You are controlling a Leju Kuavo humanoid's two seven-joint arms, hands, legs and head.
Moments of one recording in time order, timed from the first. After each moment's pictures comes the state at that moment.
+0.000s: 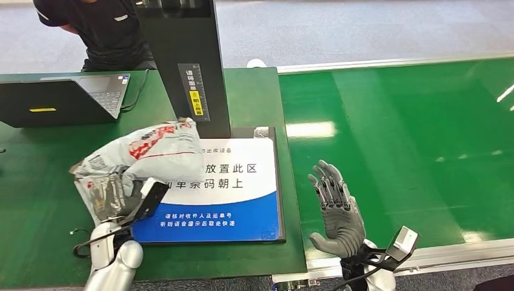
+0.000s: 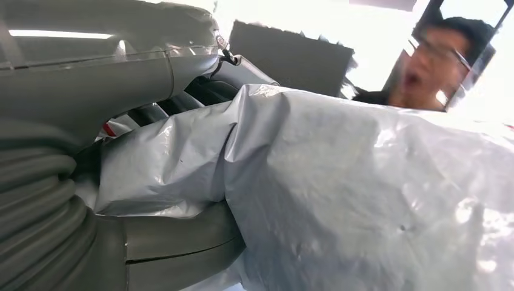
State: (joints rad) left arm -0.11 -0.05 0.12 -1.08 -1.19 0.63 -0.14; right arm -0.06 0.16 -0.05 -1.49 0.03 0.65 -0.69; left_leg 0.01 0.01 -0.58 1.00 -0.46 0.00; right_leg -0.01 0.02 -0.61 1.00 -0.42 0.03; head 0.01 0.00
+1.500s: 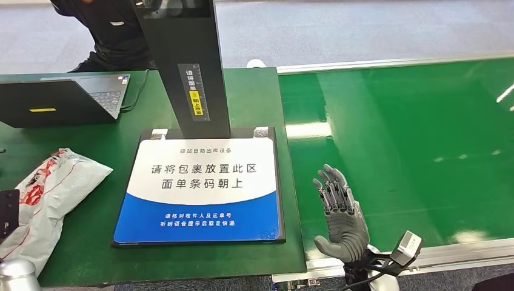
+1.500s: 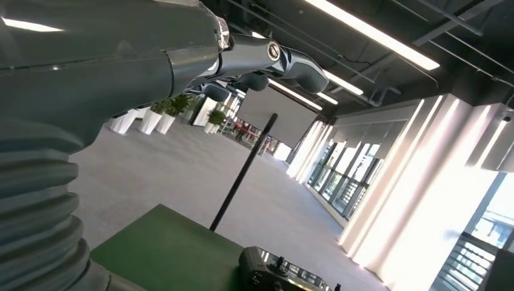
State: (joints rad) left arm -0.18 -0.01 0.94 -1.20 -1.26 0.69 -0.31; right arm -0.03 0.16 -0.07 -1.50 0.02 0.65 -0.68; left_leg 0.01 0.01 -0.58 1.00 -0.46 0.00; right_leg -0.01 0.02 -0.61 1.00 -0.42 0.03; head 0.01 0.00
